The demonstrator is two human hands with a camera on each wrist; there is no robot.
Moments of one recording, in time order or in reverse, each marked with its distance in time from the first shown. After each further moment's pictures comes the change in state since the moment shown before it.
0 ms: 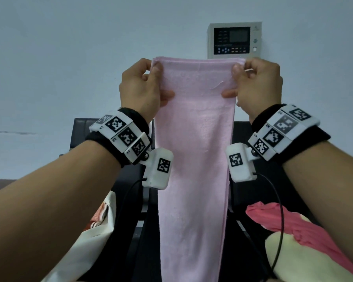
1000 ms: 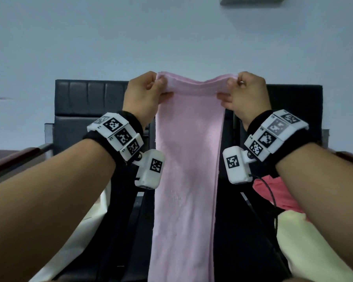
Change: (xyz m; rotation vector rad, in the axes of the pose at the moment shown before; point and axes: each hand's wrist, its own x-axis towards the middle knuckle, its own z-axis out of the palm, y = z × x) left_hand 0.019 -0.180 0.011 0.015 -0.201 -0.192; right_hand -0.004 0.162 0.100 0.125 -0.232 0.320
